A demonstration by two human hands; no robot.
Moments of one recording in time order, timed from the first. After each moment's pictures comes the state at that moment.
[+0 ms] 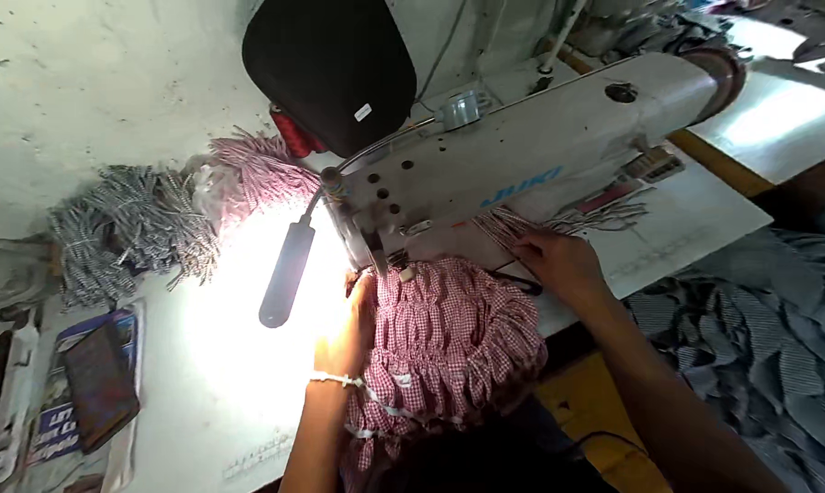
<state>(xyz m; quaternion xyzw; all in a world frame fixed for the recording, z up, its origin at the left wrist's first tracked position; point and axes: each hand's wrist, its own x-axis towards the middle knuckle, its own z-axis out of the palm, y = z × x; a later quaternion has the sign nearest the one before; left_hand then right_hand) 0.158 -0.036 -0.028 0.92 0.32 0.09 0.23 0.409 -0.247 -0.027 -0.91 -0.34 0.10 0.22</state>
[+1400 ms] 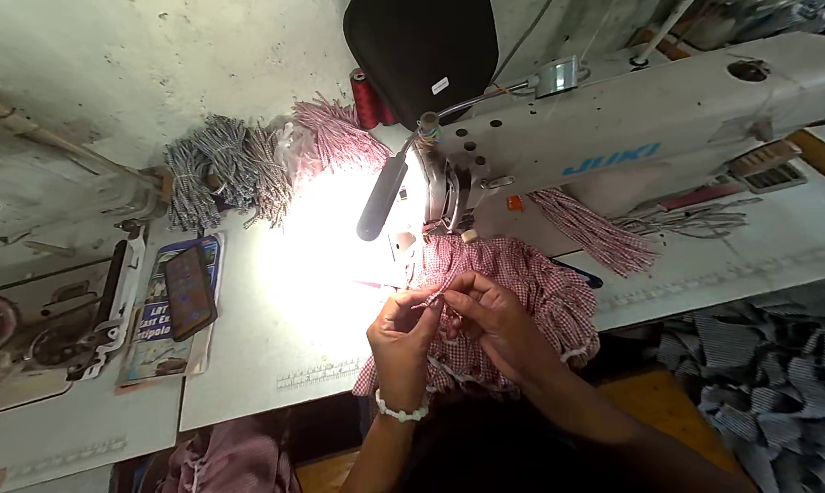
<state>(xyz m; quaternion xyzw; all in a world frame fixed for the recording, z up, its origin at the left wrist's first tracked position) 0.121 -0.124 -0.004 0.50 0.35 0.45 0.65 0.230 -0.187 0.005 -0.49 -0.16 0.49 0.70</state>
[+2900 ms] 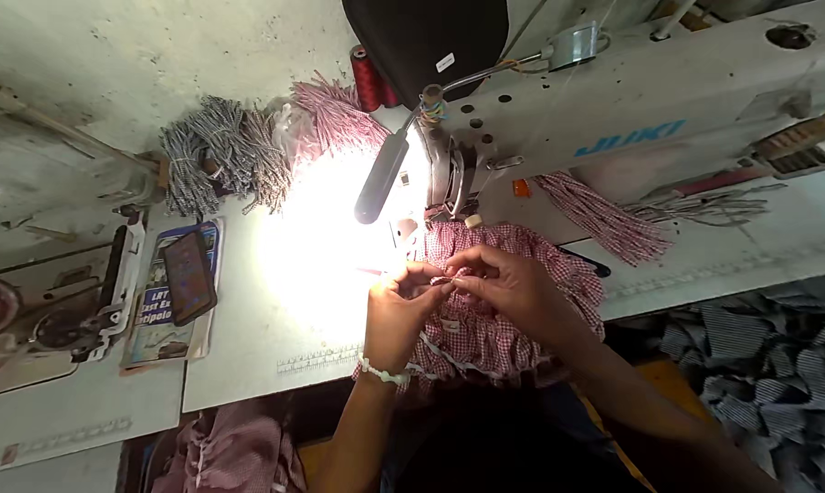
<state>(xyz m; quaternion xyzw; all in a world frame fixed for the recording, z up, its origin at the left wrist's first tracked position) 0.119 -0.093 0.014 0.58 0.37 0.26 0.67 0.268 -0.190 0.003 -0.66 -0.46 0.29 0.51</state>
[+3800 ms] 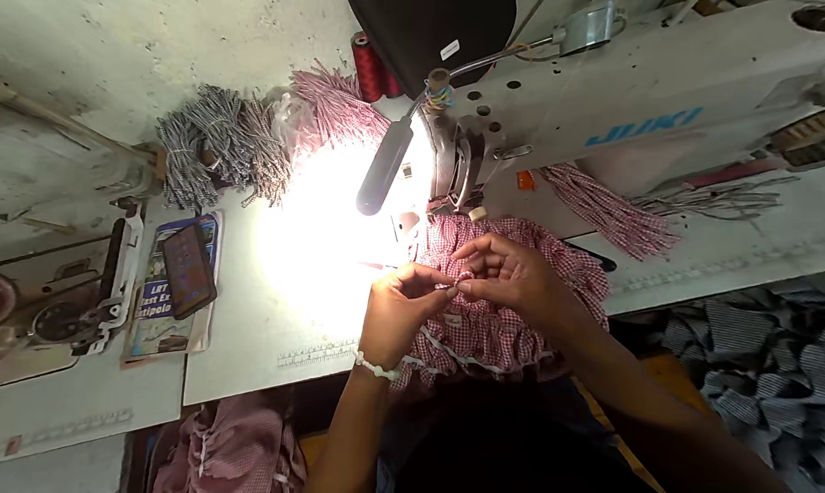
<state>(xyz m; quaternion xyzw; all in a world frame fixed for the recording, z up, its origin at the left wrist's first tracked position) 0.110 -0.086 0.010 0.61 0.36 0.19 0.68 0.271 -0.190 0.002 -0.61 -0.36 0.42 0.56</state>
